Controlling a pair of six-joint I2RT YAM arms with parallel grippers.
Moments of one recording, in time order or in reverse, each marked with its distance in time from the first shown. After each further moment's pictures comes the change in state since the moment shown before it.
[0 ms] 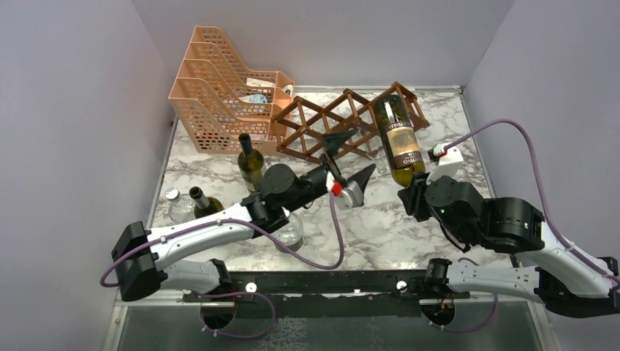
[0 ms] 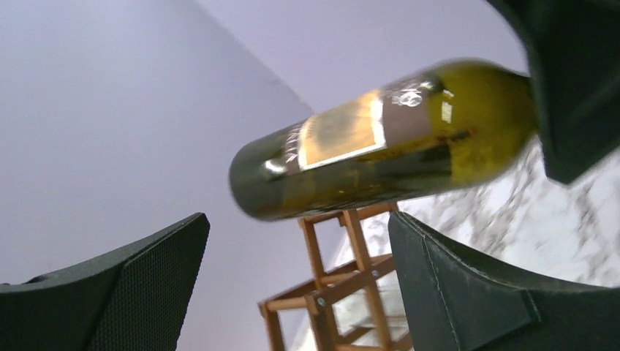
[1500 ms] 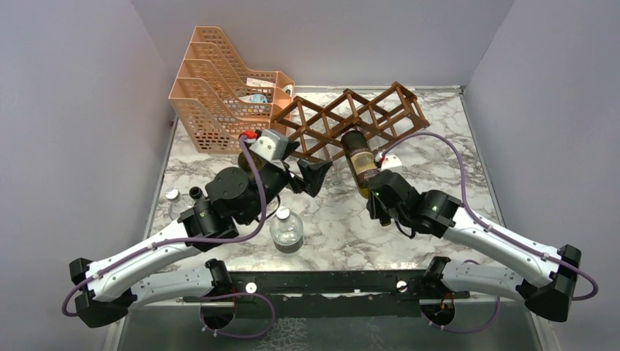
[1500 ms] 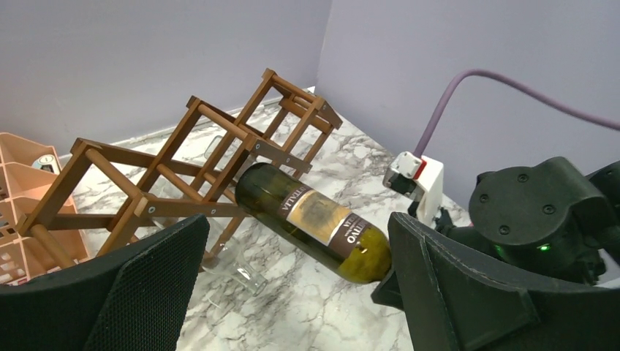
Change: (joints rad) left arm 0.003 -0.374 0.061 -0.592 -0.483 -1.032; right arm -0.239 0.183 -0.373 0.361 -0.286 -0.069
